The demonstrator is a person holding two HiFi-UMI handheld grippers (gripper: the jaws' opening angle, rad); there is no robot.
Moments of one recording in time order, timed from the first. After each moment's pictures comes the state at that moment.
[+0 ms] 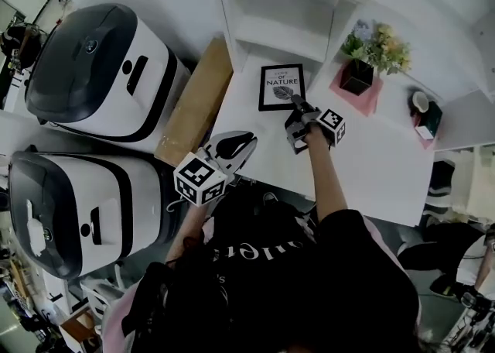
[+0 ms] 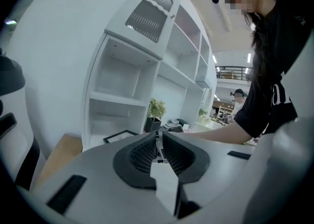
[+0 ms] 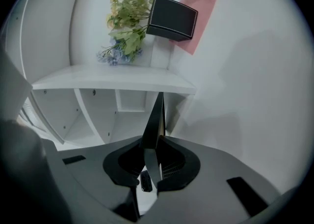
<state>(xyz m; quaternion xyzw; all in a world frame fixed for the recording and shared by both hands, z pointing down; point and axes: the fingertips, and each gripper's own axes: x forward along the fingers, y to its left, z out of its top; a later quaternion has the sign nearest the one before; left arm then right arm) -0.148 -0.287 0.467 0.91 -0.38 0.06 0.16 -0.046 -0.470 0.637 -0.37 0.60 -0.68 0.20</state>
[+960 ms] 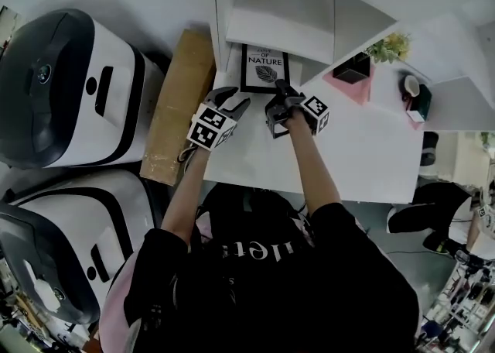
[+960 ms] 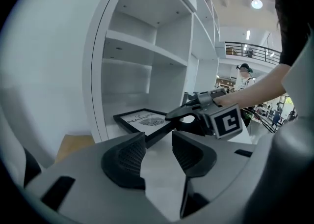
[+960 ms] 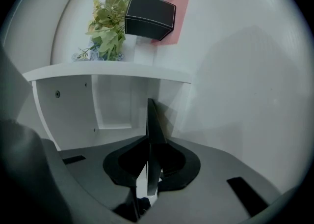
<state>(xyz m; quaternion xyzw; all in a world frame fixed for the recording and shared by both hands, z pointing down) -0.198 -0.471 0.629 0.91 -0.35 0.19 0.15 -0.084 -0.534 0.685 -0.46 0.51 -0.68 0.26</state>
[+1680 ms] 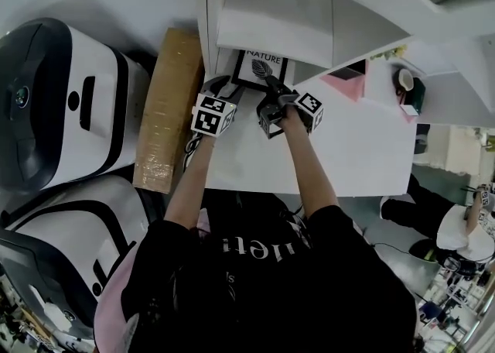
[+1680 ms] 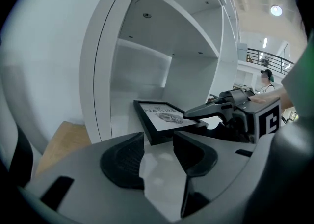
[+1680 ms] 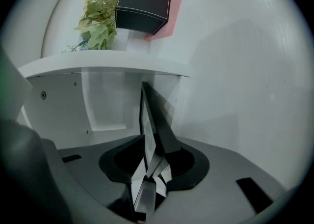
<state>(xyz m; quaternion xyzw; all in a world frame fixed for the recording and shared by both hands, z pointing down) -0.194 -0.533 0.674 0.88 -0.39 0.18 0.21 -0.091 -0.546 0.698 -0.46 0.48 -0.70 0.25</state>
